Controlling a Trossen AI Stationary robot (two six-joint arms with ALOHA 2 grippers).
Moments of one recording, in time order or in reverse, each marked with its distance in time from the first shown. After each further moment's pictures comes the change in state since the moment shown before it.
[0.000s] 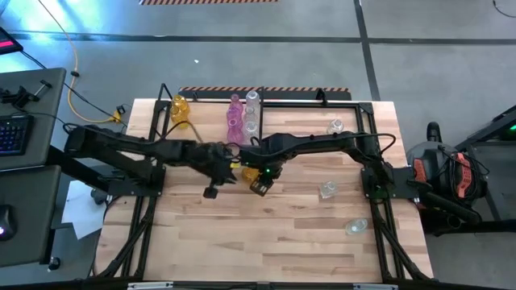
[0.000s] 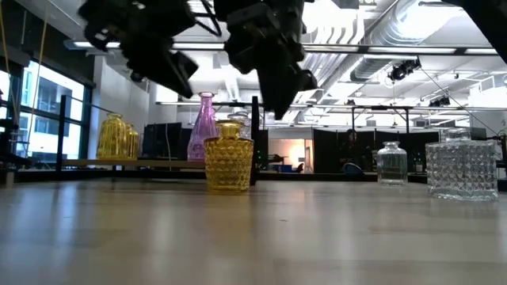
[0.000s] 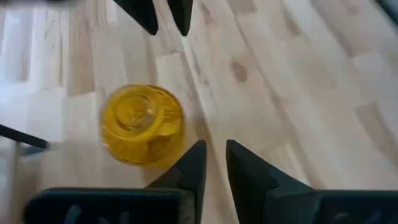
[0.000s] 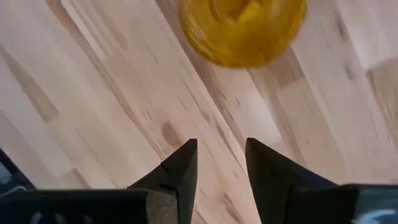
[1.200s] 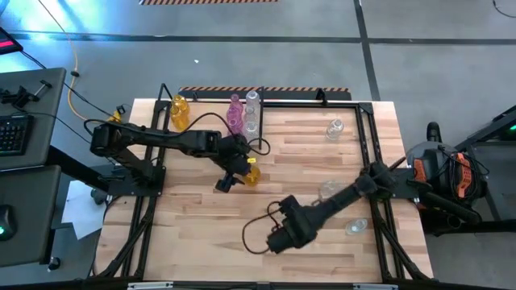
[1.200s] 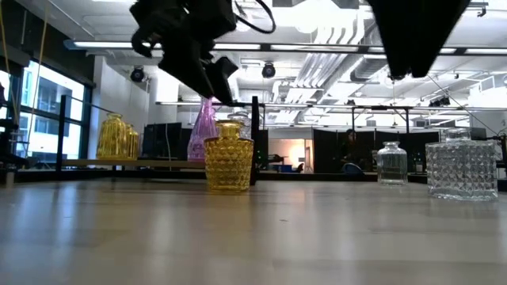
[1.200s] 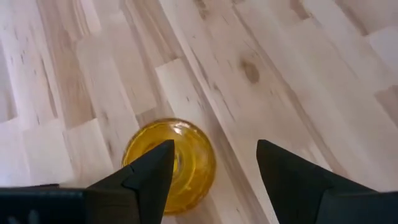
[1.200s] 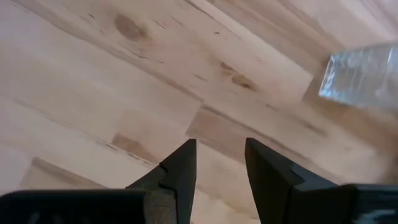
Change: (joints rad) left arm 0.075 0.278 0.313 -0.212 0.091 0.235; right arm 0.532 -0.012 -0.001 -0.299 0.382 1.040
